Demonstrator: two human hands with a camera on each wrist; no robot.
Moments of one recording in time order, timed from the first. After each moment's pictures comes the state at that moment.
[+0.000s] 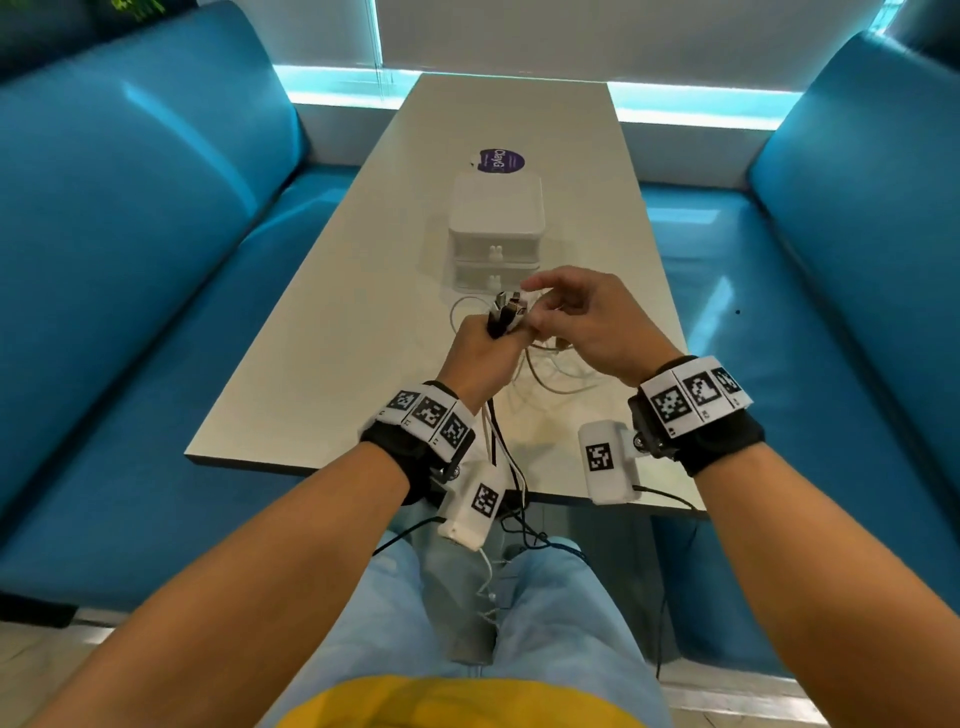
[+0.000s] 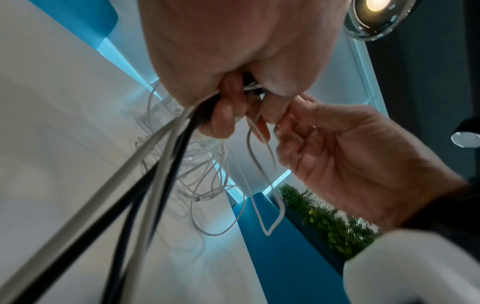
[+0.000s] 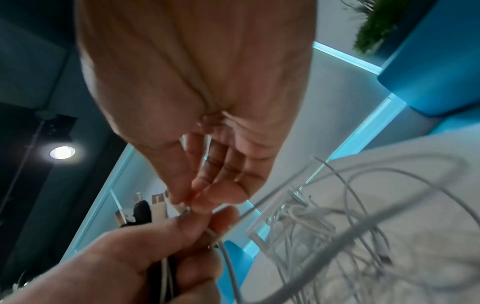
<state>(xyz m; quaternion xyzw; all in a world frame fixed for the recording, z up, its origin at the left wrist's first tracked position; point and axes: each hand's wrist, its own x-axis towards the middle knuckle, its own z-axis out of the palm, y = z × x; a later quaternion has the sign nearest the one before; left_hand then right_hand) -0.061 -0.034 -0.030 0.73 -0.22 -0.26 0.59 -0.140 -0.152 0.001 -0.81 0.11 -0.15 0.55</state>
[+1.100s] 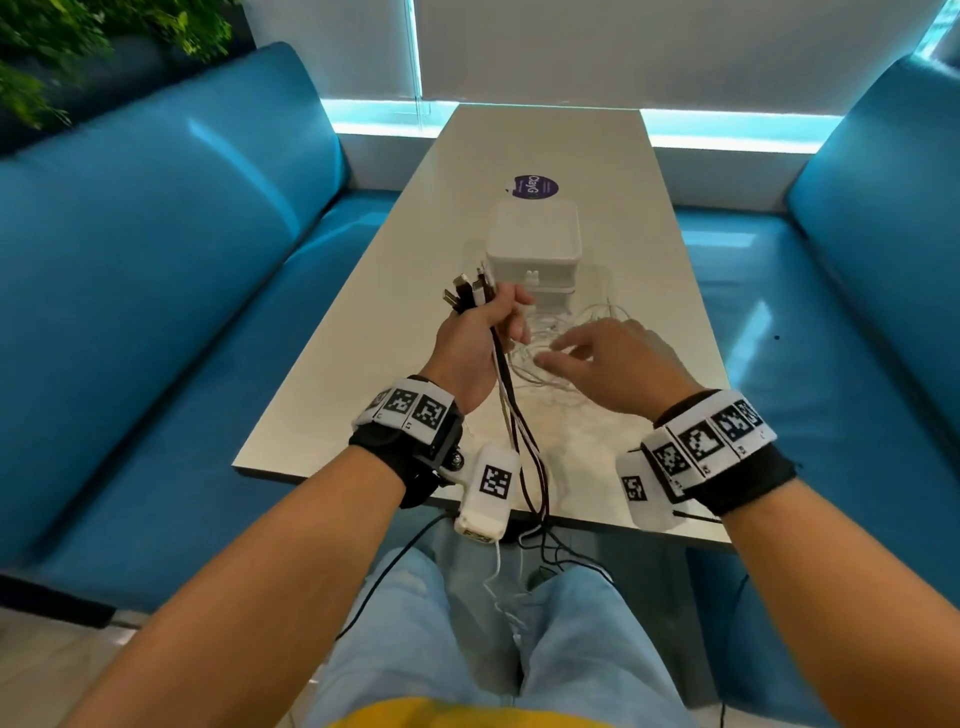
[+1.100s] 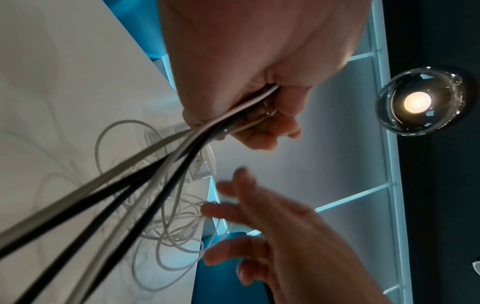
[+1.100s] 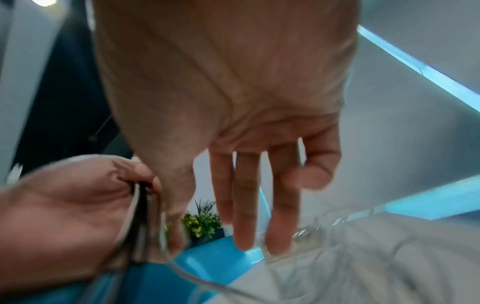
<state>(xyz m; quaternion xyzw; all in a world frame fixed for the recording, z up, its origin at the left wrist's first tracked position) -0.032 -0.005 0.002 0.52 -0.15 -0.32 0.78 -0.132 -0.137 0.003 -0.95 0.22 -0.04 0.22</state>
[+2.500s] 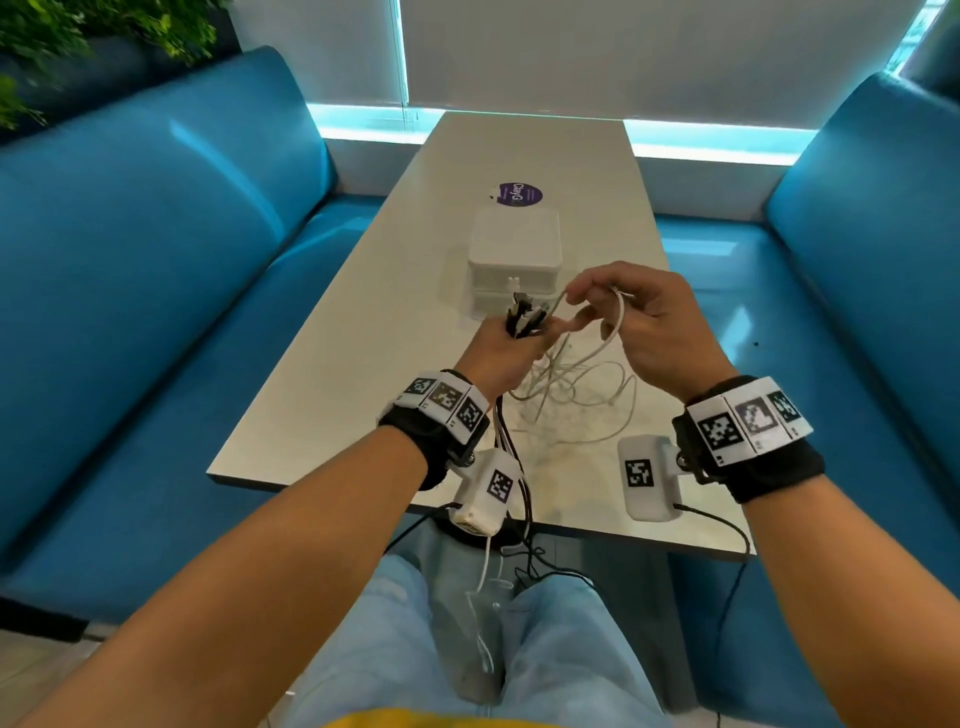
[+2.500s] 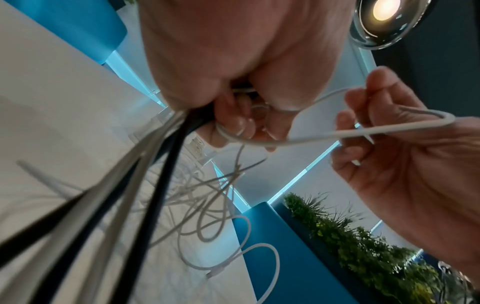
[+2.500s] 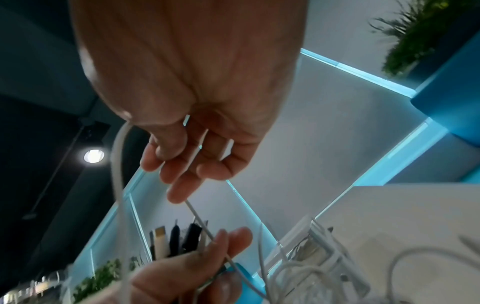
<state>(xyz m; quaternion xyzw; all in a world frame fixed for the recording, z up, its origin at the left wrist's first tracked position) -0.045 -0.044 -0.009 0.71 -0.24 -0.27 0.61 -0.151 -0.157 0.035 -0.80 0.01 -0.29 0.53</state>
